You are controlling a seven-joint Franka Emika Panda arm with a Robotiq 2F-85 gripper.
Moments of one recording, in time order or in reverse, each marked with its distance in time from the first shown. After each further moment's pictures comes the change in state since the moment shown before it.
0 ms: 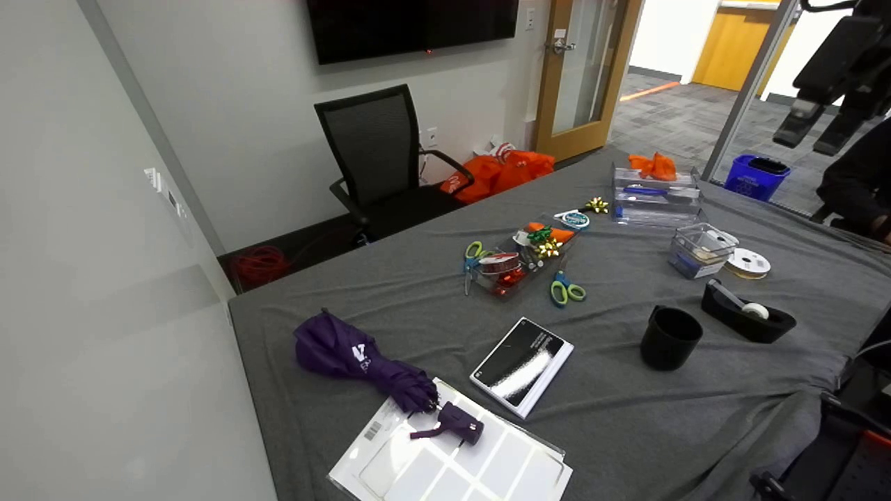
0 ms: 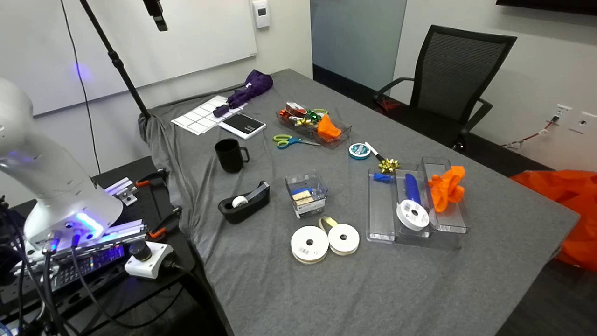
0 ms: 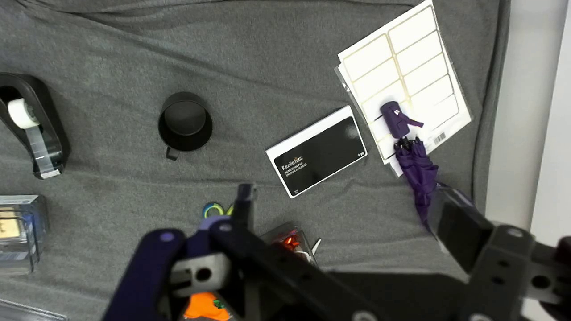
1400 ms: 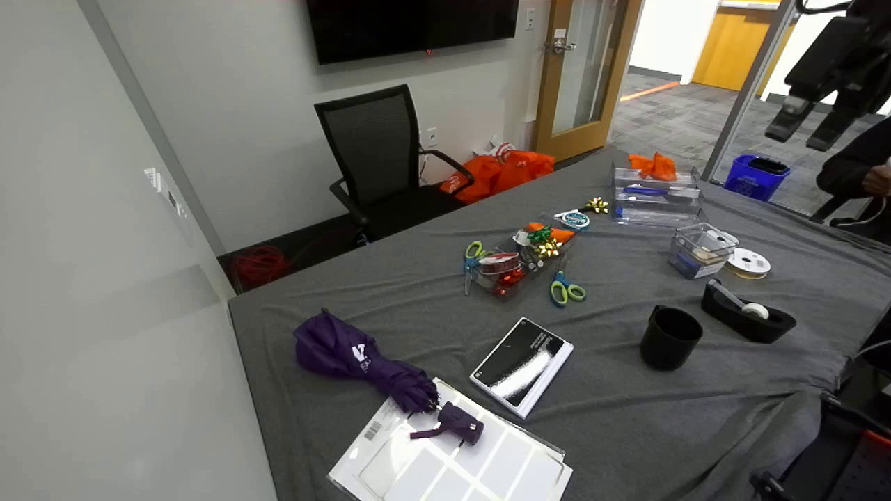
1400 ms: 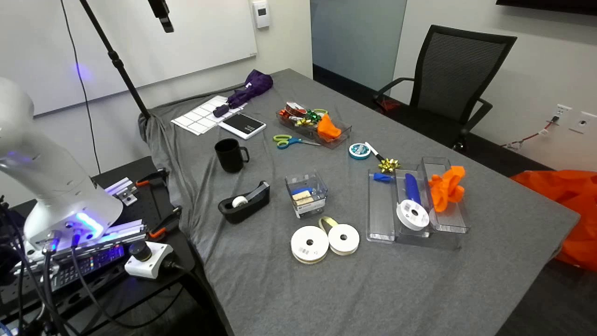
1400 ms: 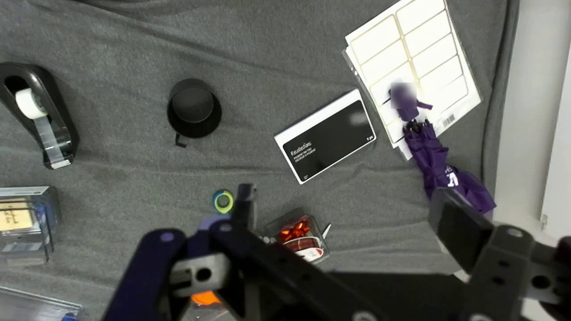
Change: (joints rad) arm -0.033 0.014 -0.011 -0.003 -0.006 0.035 -0.015
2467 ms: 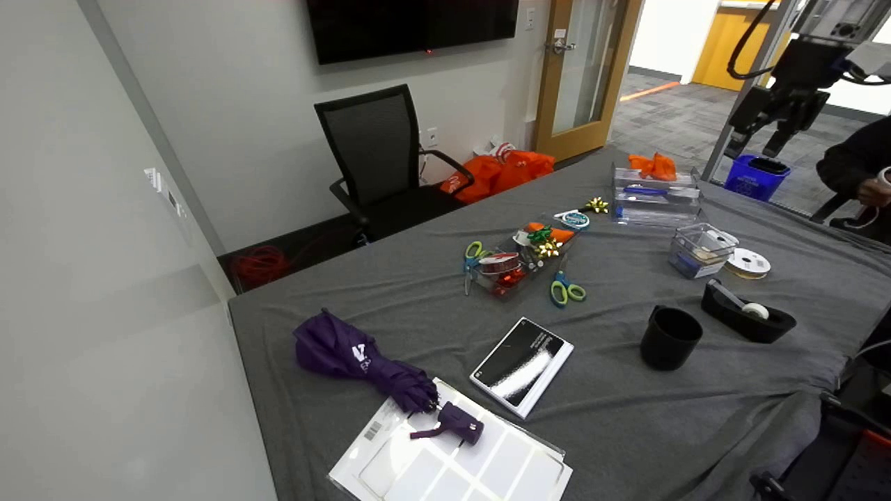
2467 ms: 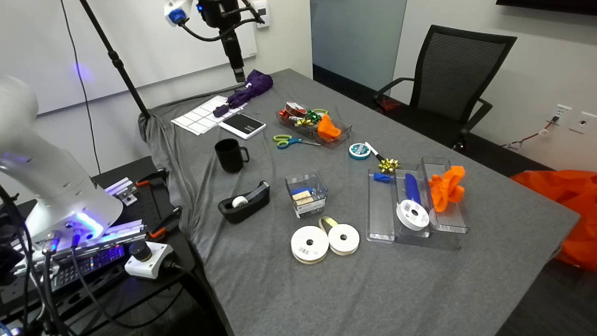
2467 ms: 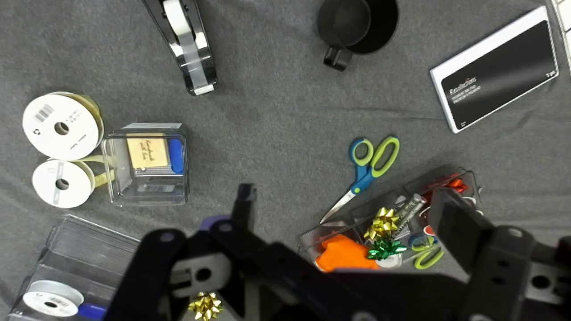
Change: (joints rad) arm -0.135 0.368 -0.182 0.110 -0.173 0.194 -0.257
